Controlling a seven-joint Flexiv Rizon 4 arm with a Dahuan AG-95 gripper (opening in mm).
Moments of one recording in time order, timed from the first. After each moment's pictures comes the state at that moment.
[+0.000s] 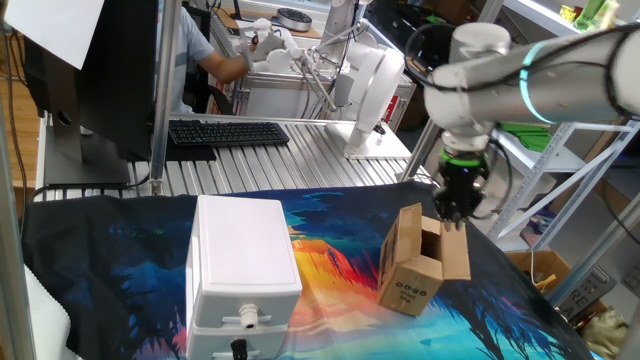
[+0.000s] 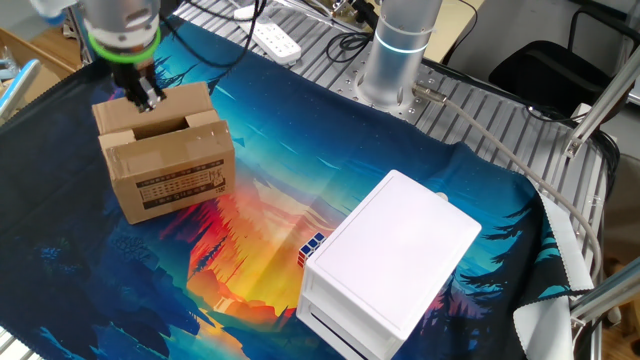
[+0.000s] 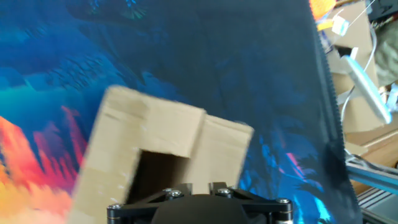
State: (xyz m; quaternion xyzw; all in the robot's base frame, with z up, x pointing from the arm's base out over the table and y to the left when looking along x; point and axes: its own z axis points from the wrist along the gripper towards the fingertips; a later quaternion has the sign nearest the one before) arm 0.525 -0.290 0.184 -0.15 -0.98 0.15 0.05
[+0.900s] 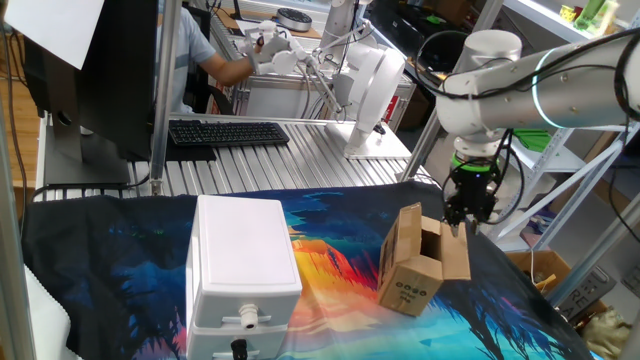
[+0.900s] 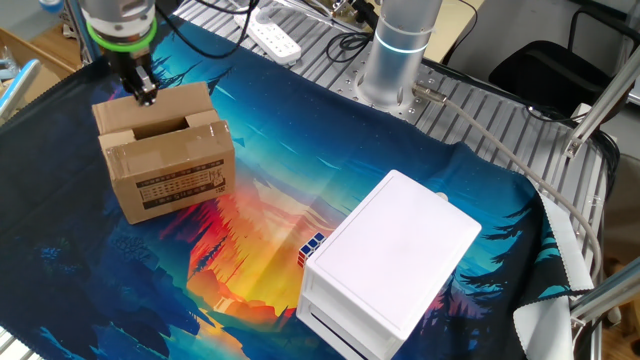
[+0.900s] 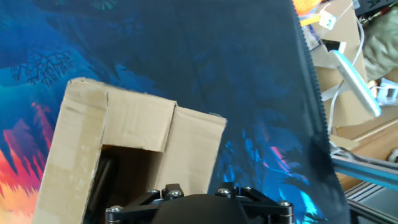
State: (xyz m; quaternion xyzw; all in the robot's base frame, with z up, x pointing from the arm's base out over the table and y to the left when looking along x) arm 0.514 -0.309 0.186 -0.14 -0.97 0.16 0.07
